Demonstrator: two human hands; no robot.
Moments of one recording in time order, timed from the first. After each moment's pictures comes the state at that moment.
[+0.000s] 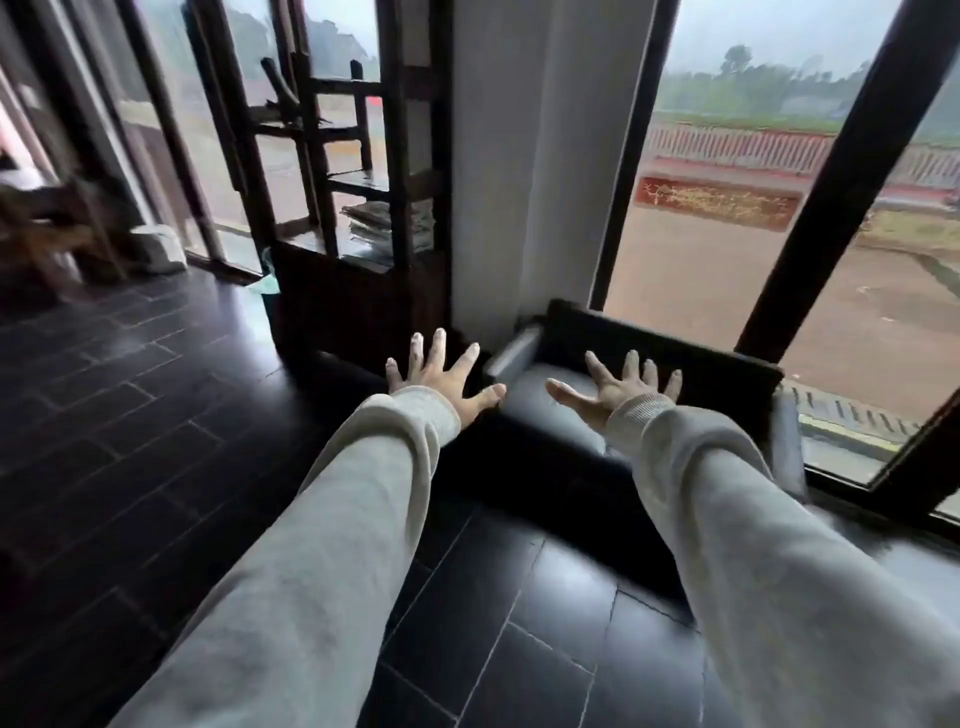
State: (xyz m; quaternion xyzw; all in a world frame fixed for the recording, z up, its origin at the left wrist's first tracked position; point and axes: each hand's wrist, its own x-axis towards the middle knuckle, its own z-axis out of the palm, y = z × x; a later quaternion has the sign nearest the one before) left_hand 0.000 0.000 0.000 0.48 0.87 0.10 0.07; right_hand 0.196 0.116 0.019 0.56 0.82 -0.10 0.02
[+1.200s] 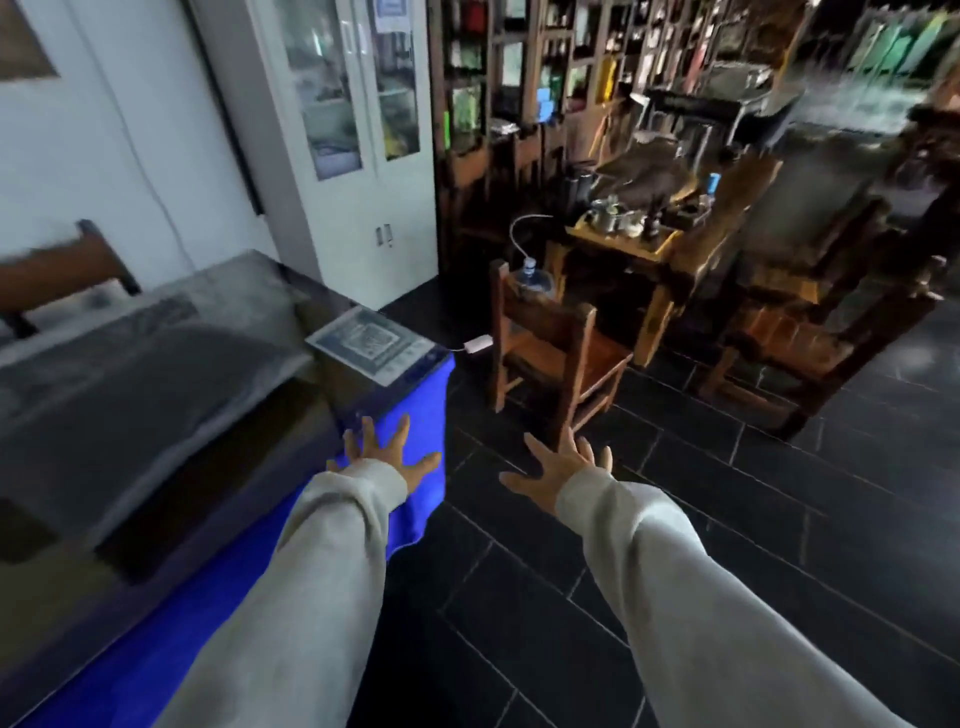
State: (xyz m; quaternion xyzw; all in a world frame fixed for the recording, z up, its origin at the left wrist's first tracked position) left_hand 0.282 -1.053 -0.142 -0.48 0.85 0.20 0.13; right_hand 0.120 -0.861 -0.117 -0.34 0.91 0.02 0.24
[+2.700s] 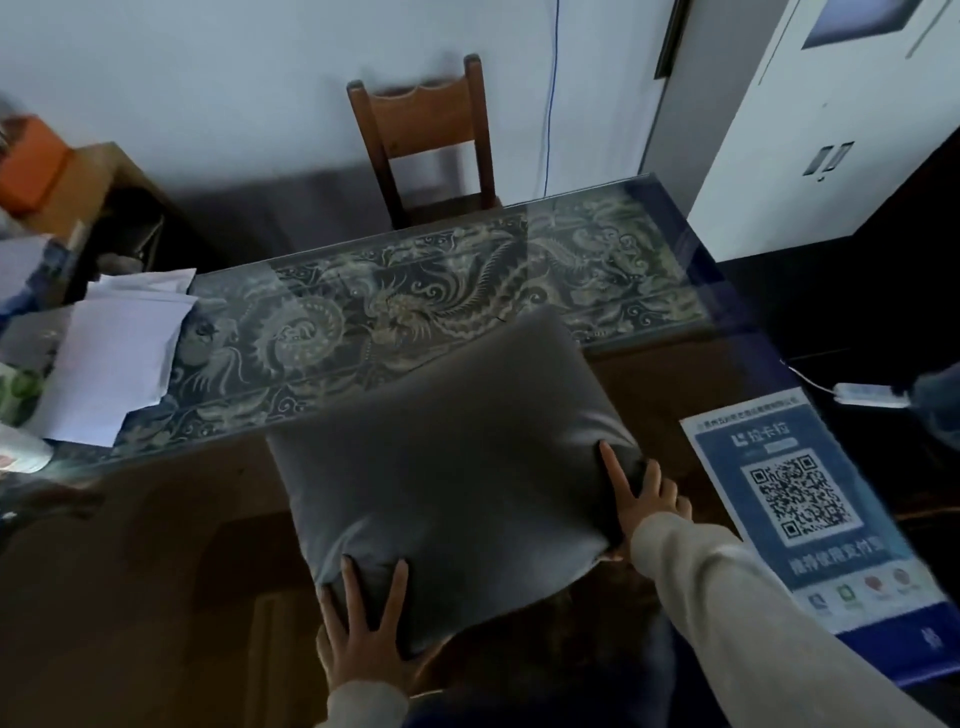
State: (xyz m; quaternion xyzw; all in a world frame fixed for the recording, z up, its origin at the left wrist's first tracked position) left_hand 0.531 -1.367 -0.296 -0.77 0.58 0.25 0.13; right_hand 0.192 -1.496 -0.263 -0.58 0.70 0.21 0.36
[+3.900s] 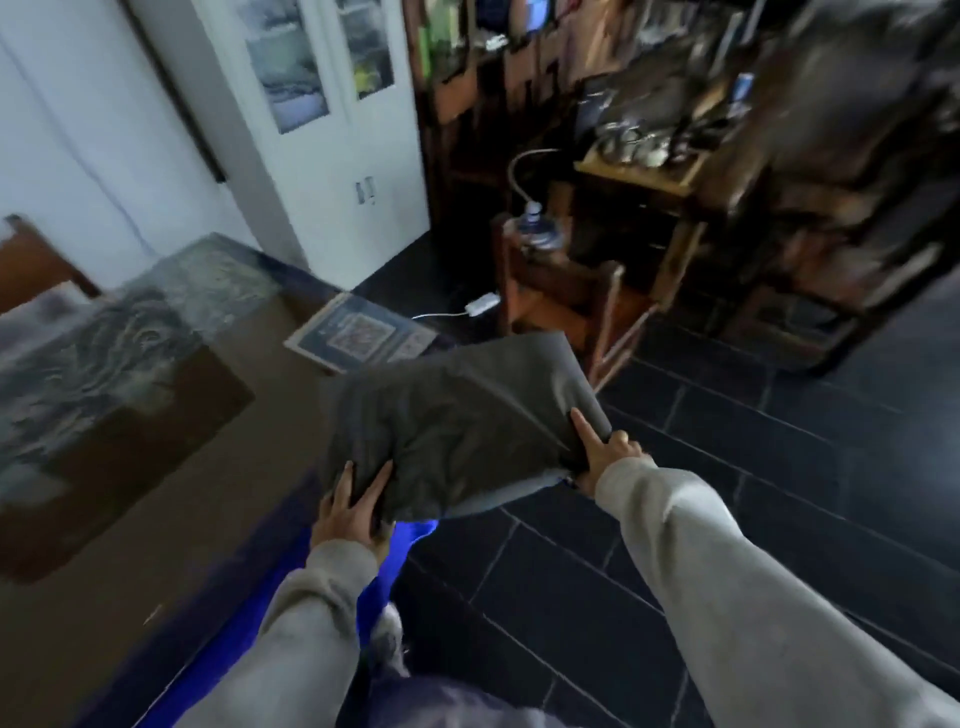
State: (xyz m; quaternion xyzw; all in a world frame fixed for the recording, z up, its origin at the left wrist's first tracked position) left_hand 0.301 -1.157 -0.248 -0.43 0.88 0.20 0.02; right_hand 0.026 -0.946 -0.189 -0.27 0.92 0.01 0.27
